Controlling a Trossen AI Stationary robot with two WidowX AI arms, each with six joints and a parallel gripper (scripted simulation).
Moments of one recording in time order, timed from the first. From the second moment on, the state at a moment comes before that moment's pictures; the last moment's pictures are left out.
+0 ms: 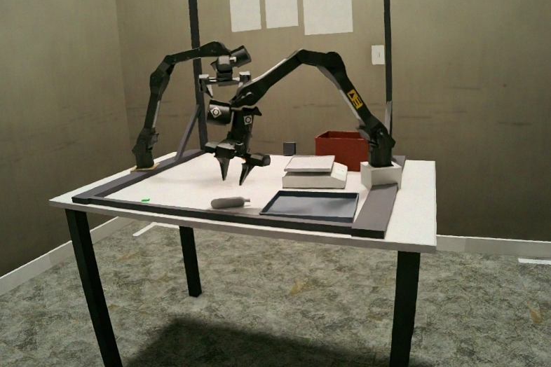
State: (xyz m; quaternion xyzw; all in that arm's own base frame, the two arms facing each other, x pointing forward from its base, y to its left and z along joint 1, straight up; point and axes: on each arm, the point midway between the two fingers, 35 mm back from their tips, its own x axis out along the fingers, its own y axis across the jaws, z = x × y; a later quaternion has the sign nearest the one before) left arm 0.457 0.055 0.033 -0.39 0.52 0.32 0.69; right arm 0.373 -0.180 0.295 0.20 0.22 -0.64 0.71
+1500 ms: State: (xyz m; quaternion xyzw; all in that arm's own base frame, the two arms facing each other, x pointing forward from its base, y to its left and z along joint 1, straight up) left arm 0.456 0.061 0.014 -0.72 0.10 0.68 0.11; right arm 0.373 -0.180 0.295 0.20 0.22 -0.64 0.71
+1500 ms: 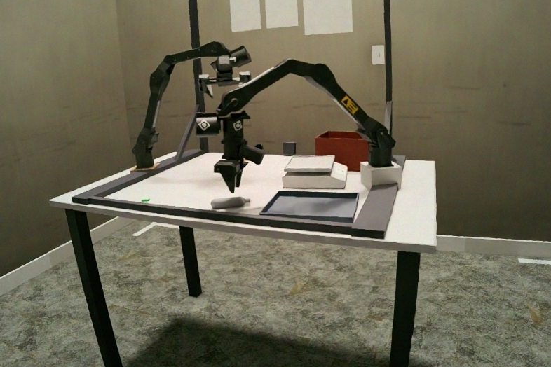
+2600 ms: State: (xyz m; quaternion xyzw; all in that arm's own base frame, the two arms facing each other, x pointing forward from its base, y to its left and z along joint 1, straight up) left arm 0.454 0.062 -0.010 -0.71 -0.01 0.71 -0.01; right arm 0.373 -0.180 0.295 0.20 0.22 -0.64 0.71
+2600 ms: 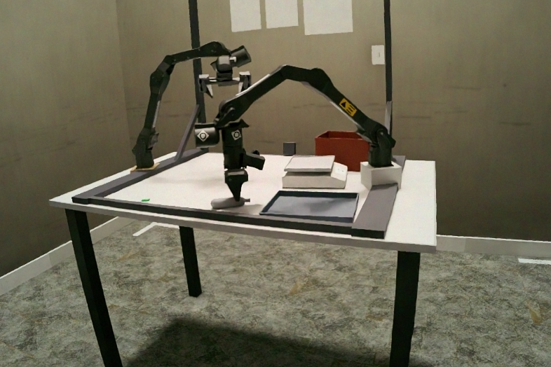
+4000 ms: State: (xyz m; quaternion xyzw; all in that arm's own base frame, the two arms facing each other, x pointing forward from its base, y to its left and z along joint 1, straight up) left arm 0.455 0.062 -0.023 -0.71 -0.01 0.71 -0.01; right arm 0.373 -0.180 0.295 0.20 0.22 -0.64 0.71
